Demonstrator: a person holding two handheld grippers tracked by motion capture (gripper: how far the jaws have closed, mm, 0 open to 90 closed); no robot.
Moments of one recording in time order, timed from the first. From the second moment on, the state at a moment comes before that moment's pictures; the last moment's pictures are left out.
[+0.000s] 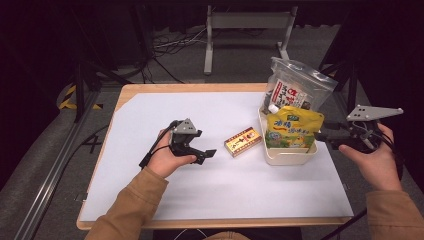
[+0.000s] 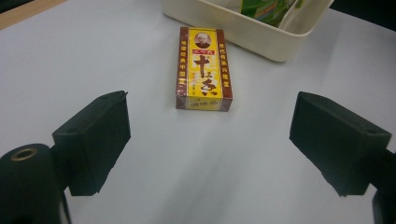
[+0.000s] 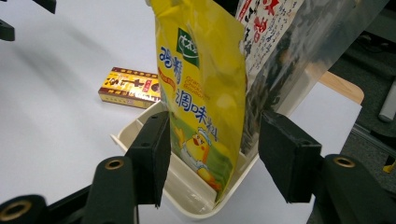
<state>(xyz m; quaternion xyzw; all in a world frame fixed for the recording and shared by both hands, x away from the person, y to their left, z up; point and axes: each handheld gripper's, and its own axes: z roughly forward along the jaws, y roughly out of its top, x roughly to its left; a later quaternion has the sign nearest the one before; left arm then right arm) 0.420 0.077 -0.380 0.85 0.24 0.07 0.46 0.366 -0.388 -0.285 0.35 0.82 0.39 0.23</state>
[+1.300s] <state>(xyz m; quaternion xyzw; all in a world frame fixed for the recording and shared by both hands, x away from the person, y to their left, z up) 0.454 0.011 -0.412 0.86 0.27 0.06 0.43 0.321 -0.352 -0.286 0.32 0.82 0.43 0.20</state>
